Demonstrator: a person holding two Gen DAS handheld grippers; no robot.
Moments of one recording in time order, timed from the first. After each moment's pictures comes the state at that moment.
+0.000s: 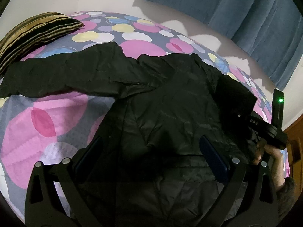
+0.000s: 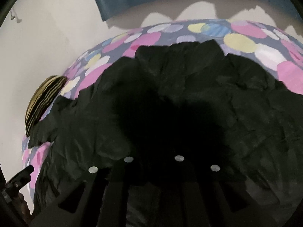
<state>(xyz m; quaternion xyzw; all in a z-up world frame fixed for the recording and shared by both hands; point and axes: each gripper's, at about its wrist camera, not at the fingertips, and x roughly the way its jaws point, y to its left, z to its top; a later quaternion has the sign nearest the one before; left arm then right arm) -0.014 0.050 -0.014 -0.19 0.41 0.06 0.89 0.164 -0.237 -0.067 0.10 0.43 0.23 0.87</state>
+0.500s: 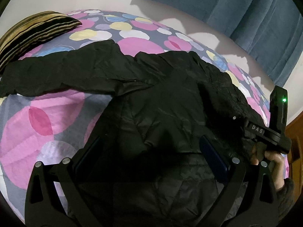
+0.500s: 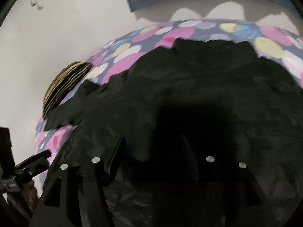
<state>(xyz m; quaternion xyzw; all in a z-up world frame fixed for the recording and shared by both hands) -0.012 0.048 -0.017 -0.19 0.42 0.05 0.89 0.141 -0.198 -0.061 0.08 0.44 0.32 0.84</state>
